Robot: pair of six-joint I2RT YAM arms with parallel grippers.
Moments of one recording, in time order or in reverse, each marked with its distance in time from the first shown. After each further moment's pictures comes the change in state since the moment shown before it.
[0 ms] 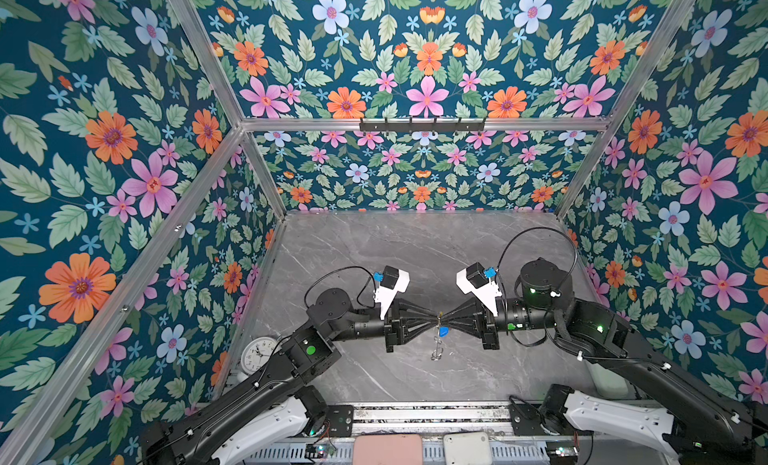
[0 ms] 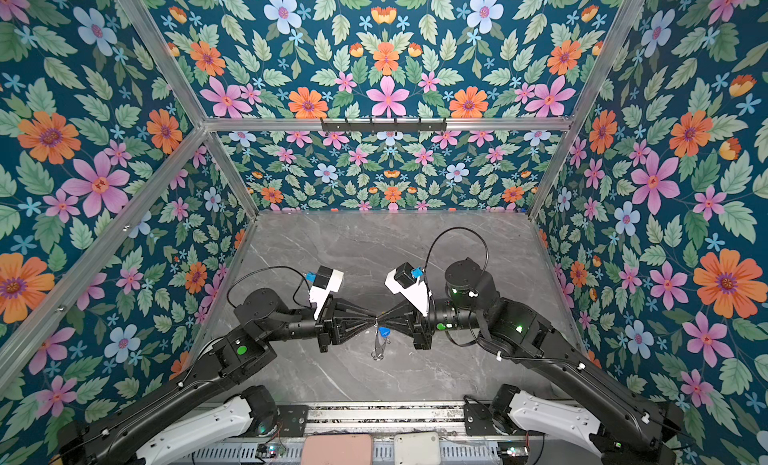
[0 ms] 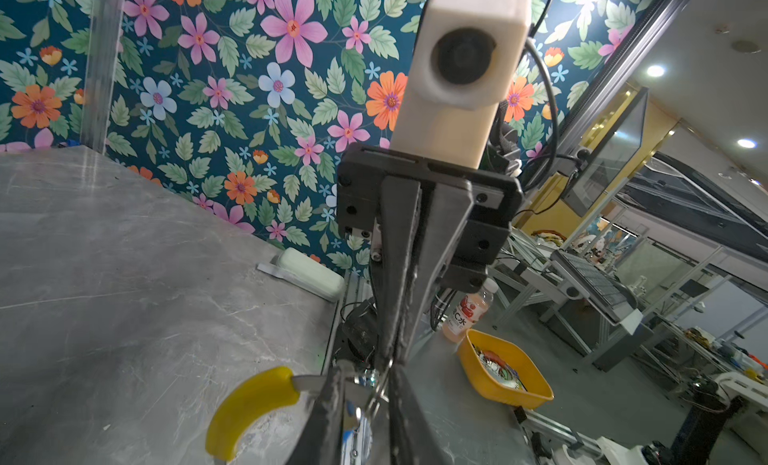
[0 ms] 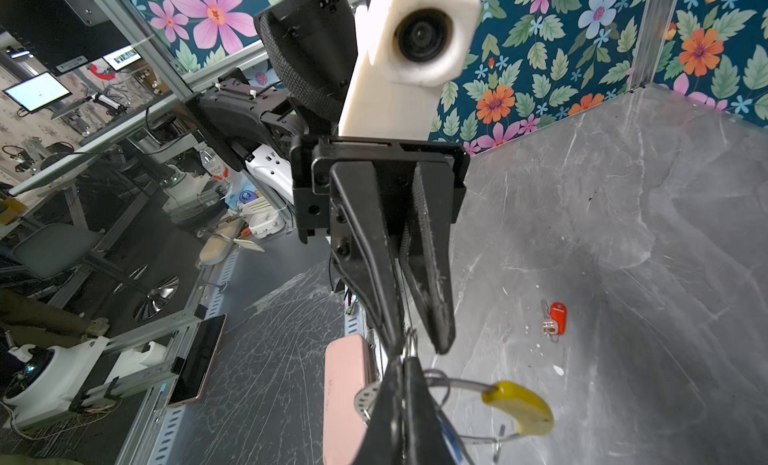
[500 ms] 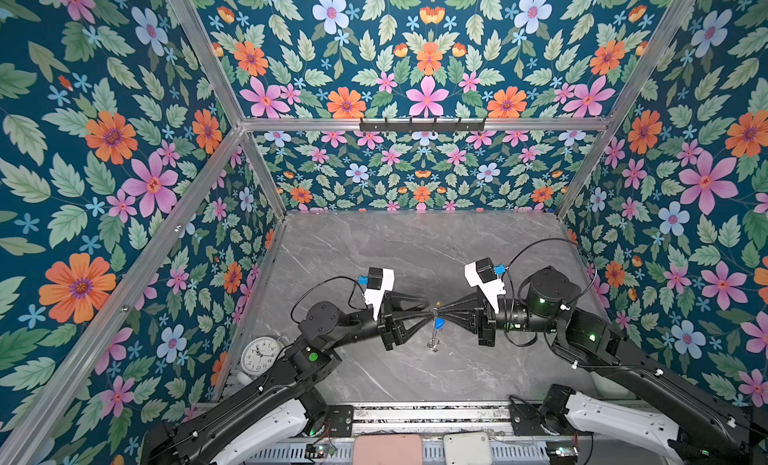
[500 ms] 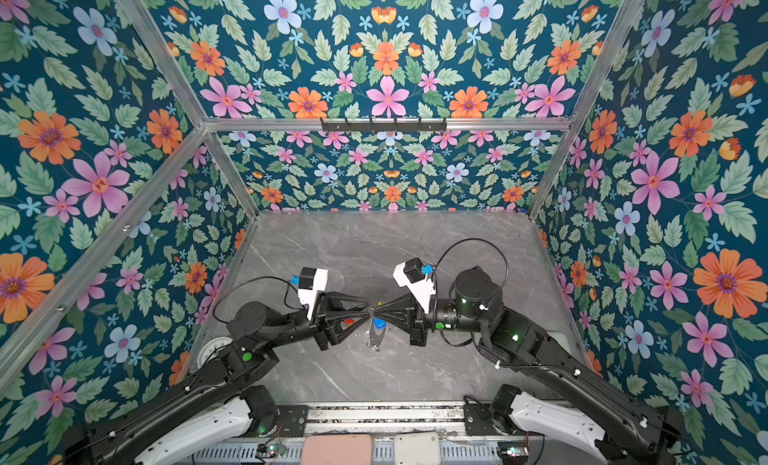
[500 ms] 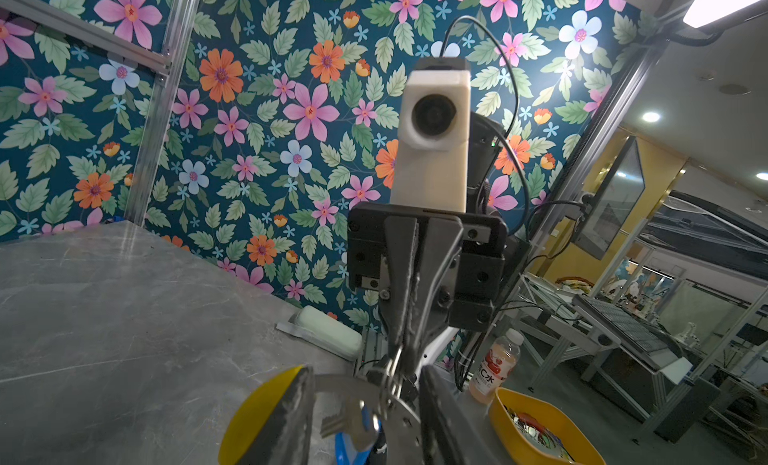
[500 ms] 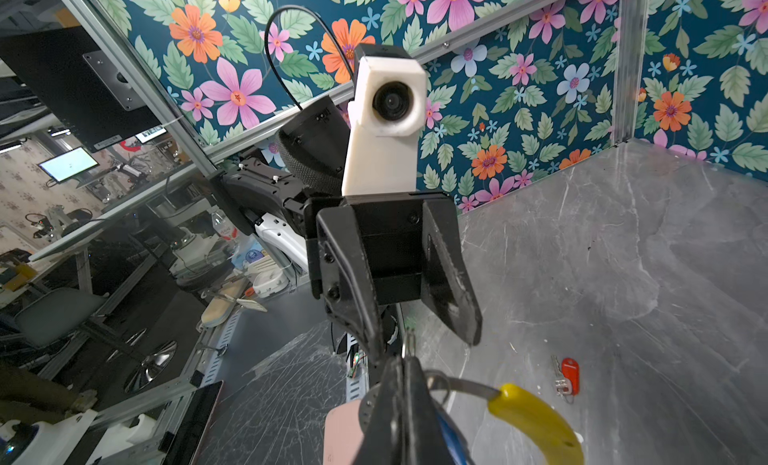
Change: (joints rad) left arm 0.000 -0.037 -0.106 0.247 -0.122 -0.042; right arm 0.001 -0.056 -0.129 0.274 0.024 0.133
